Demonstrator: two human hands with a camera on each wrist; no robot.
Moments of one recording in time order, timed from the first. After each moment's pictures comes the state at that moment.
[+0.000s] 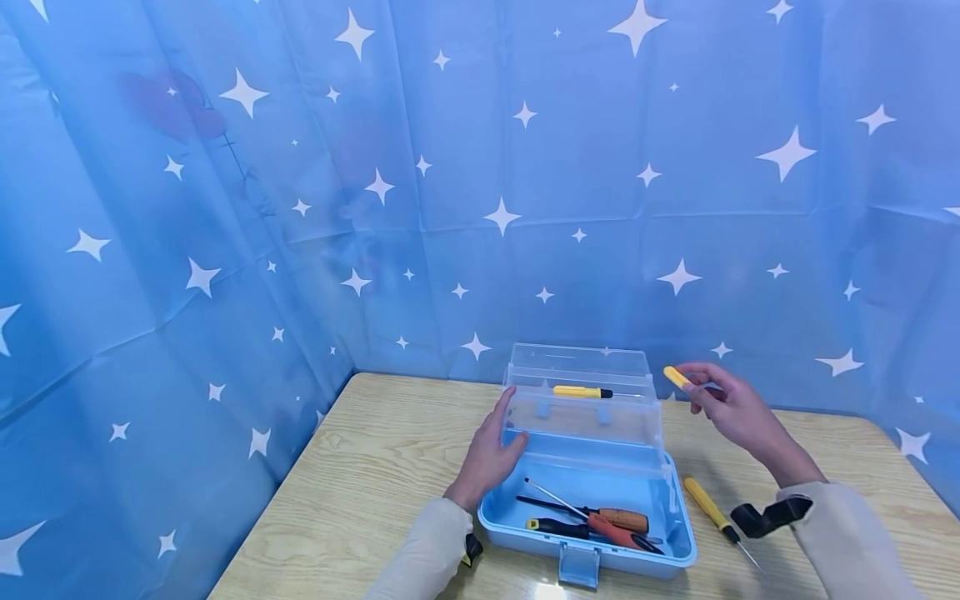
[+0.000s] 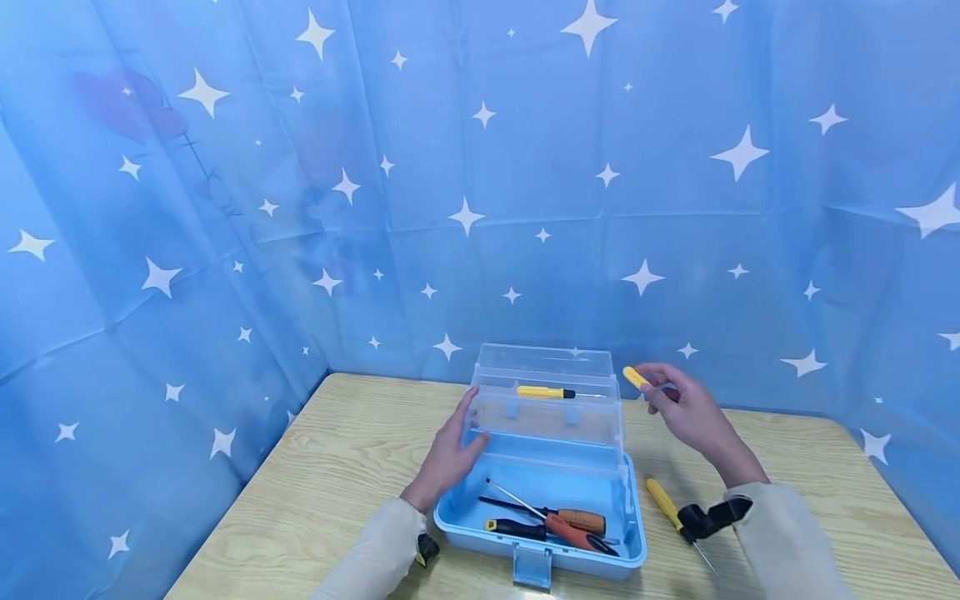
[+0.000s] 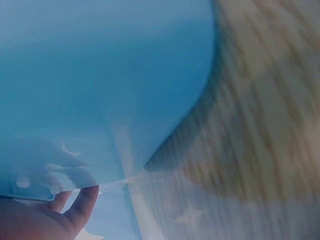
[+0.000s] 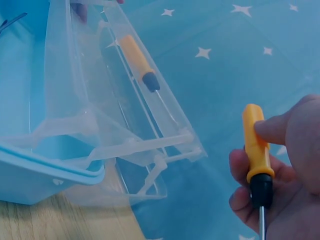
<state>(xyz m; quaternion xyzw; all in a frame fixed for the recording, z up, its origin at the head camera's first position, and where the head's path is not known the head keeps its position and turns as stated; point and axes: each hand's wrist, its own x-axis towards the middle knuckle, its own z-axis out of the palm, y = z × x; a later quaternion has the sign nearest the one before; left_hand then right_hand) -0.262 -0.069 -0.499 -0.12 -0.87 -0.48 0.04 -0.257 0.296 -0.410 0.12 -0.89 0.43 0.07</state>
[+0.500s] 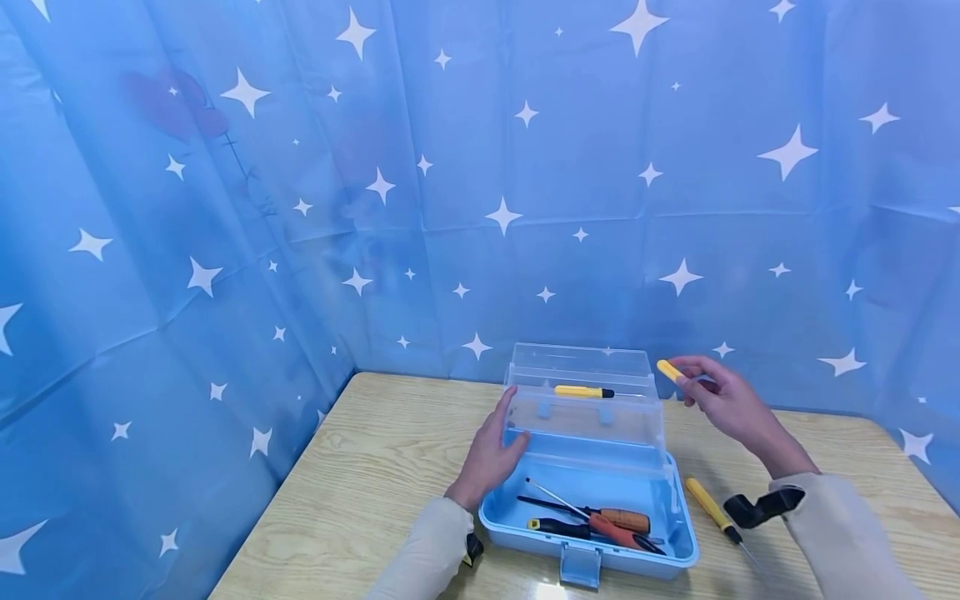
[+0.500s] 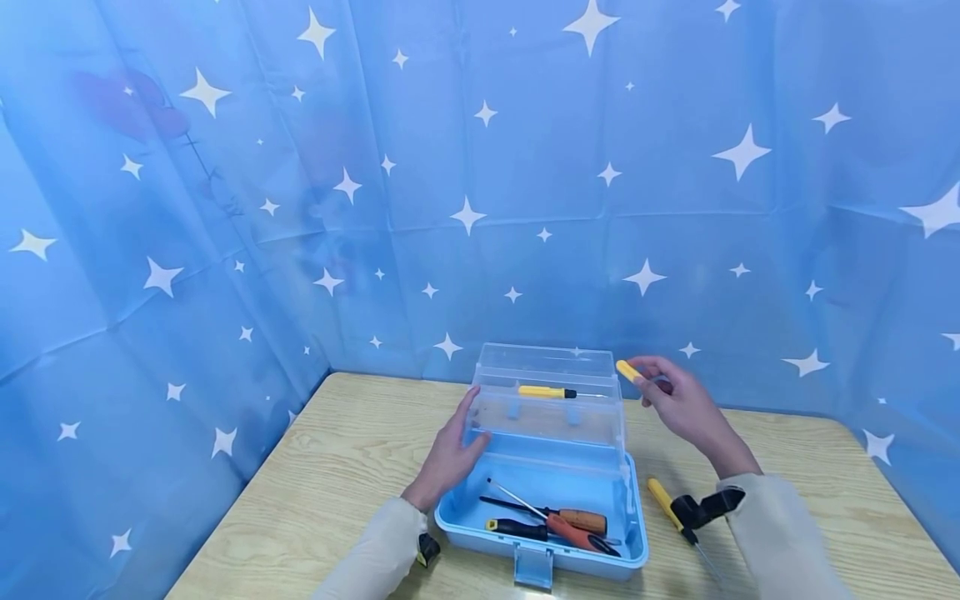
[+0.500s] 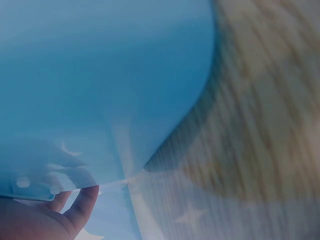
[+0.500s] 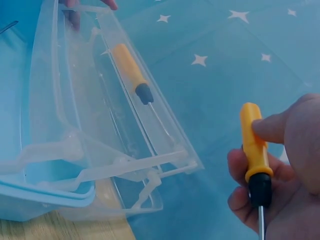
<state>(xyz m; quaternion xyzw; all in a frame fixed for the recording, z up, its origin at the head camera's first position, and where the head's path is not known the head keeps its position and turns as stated) -0.262 -0.070 -0.500 -0.12 -0.87 -0.48 0.03 -0.262 0.285 -0.401 0.12 -0.90 0.42 0.06</state>
